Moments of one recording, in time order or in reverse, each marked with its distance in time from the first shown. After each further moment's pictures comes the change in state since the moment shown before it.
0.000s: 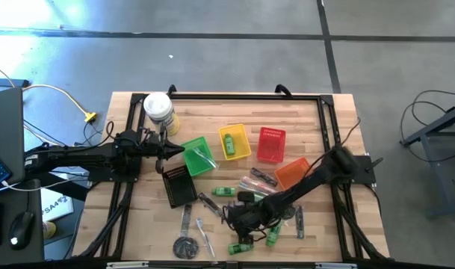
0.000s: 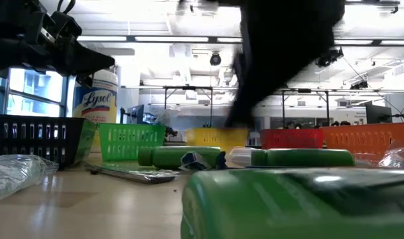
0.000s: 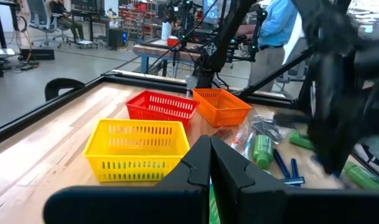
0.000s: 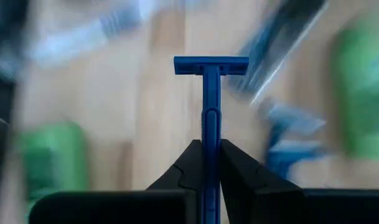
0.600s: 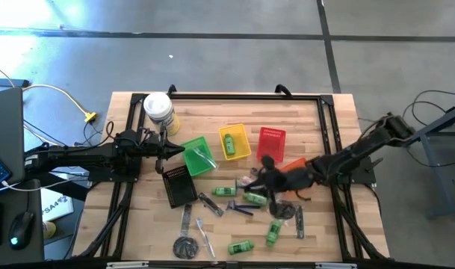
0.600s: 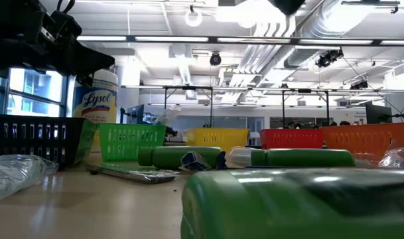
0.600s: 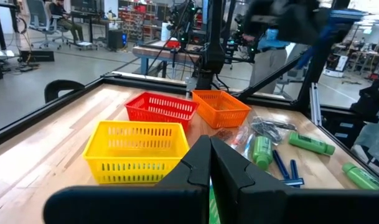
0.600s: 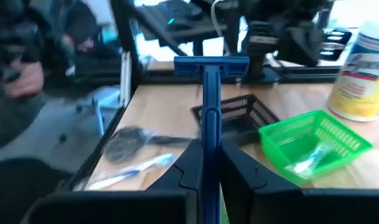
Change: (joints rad) left arm 0.000 -0.001 0.000 0.005 0.002 0.002; right arm -0.109 -0.677 -0.590 0.605 0.042 -0.290
